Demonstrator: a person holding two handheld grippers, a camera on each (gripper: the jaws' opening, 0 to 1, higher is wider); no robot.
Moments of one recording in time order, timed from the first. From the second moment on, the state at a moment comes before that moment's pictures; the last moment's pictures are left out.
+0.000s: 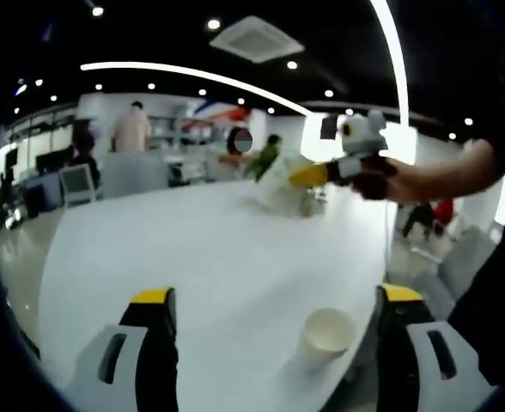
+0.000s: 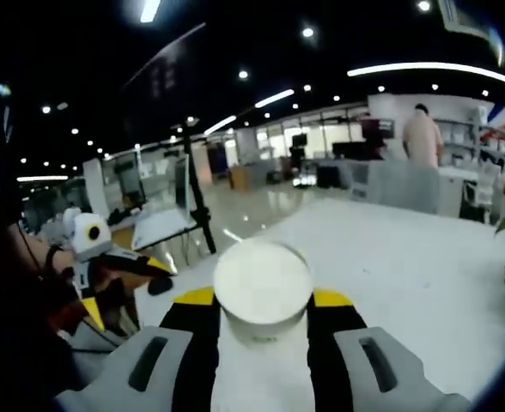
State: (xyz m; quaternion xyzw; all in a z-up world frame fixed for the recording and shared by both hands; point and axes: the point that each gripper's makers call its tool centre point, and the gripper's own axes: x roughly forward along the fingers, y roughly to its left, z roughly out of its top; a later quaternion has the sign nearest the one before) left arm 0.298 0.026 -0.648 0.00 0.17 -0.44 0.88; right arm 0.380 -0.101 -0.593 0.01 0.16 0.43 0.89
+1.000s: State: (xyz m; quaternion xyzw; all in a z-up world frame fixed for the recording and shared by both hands) left arm 0.274 -0.016 -0.637 -0.06 0.16 -0.52 0.84; right arm 0.315 -0.071 -0.609 0.12 0.17 0.44 0.88
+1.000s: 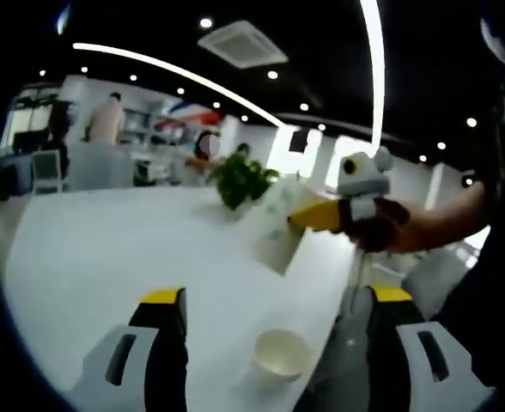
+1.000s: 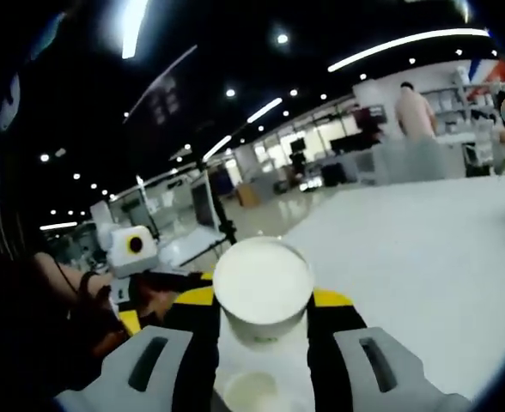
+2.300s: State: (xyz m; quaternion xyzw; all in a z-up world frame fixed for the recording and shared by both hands) left arm 0.255 -0.029 -0.601 -0.22 0.14 -0.55 0.79; right arm 0.282 -0.042 -0.606 0.23 0.17 0.48 0.83
